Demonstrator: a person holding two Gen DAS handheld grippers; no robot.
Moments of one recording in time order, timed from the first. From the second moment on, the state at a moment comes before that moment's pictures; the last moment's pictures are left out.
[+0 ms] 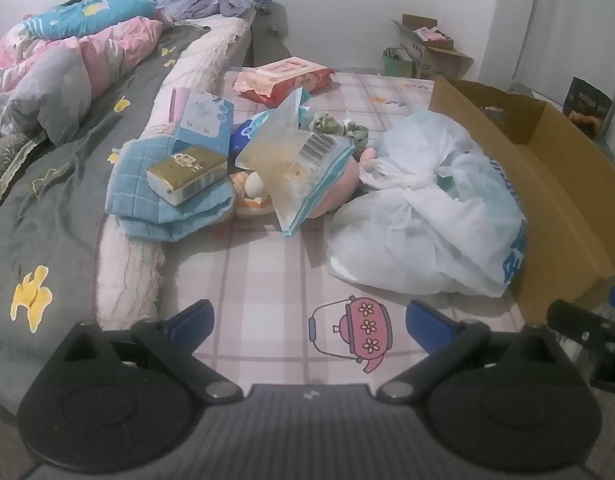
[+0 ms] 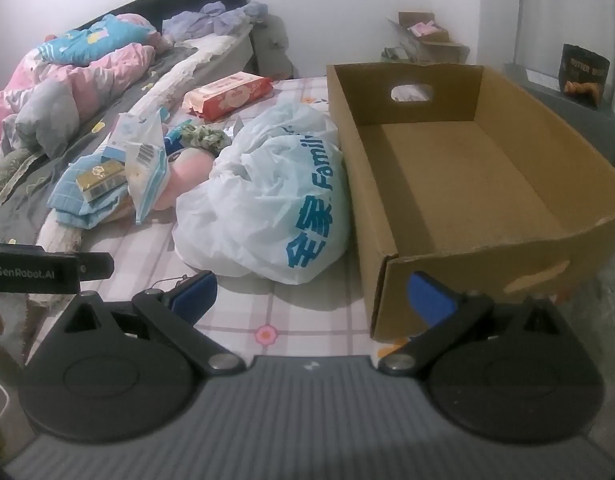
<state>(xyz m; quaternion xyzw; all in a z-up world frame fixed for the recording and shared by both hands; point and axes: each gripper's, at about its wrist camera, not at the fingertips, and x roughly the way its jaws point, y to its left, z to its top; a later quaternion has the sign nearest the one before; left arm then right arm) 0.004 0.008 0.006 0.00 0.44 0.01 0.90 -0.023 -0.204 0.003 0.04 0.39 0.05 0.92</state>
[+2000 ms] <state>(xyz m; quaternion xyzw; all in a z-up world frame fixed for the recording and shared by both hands) 0.002 0.008 0.004 0.00 0.44 0.01 0.90 -0.021 -0.201 0.002 0.04 0.39 0.05 0.92</state>
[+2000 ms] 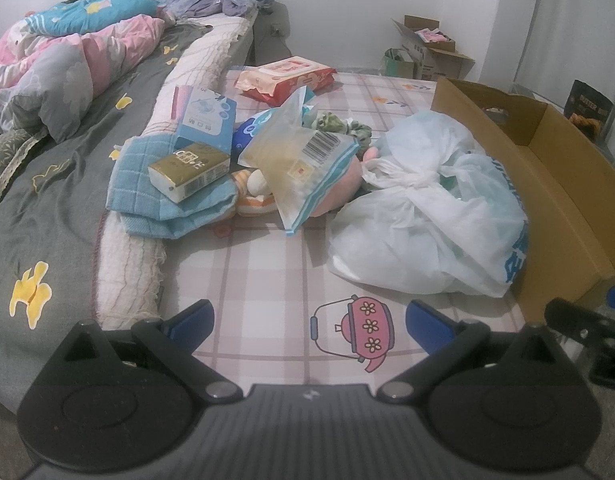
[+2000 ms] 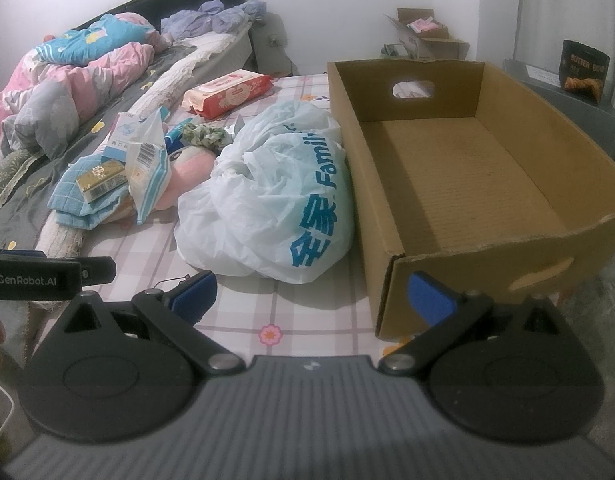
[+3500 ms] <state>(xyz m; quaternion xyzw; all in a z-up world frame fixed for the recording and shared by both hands) 0.036 0.128 -0.027 -0.11 0.39 0.01 0.92 0.179 -0.020 -0.004 -0.15 0.36 0.20 0.90</state>
